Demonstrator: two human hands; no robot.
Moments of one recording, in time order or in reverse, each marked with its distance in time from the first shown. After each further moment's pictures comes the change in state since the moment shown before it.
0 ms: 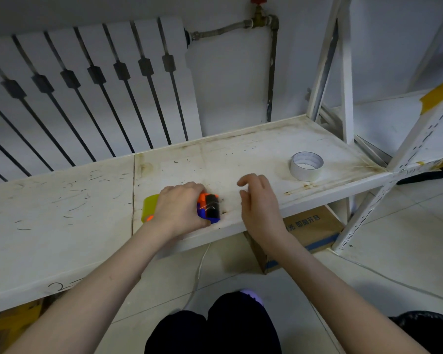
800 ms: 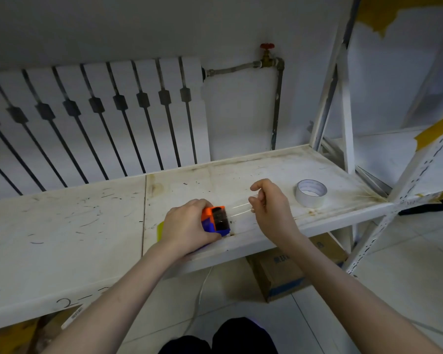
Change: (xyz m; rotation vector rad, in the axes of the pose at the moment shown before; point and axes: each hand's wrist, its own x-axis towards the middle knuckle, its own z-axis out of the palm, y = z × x) left_hand -0.012 -0.004 -0.013 -0.250 0.108 -0.096; right_hand 0.034 -0.014 -0.020 0.031 -0.004 -0.025
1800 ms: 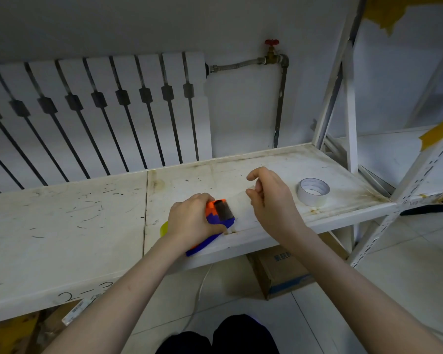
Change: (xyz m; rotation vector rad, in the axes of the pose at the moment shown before) left_hand 0.006 0.006 0.003 0.024 0.022 -0.020; right_hand -0.001 -0.029 -0.011 -0.111 0.008 -0.181
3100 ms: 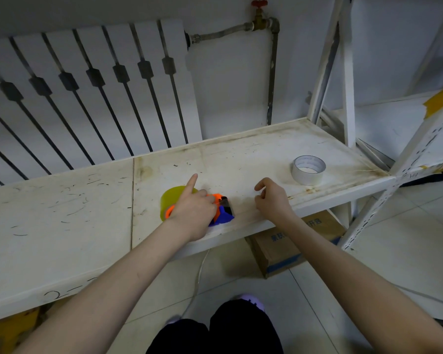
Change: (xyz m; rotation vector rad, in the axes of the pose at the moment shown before) left_hand 0.014 0.013 0.025 0.764 -0.253 0.470; right_hand -0.002 0.114 0.052 0.093 -0.189 0.566
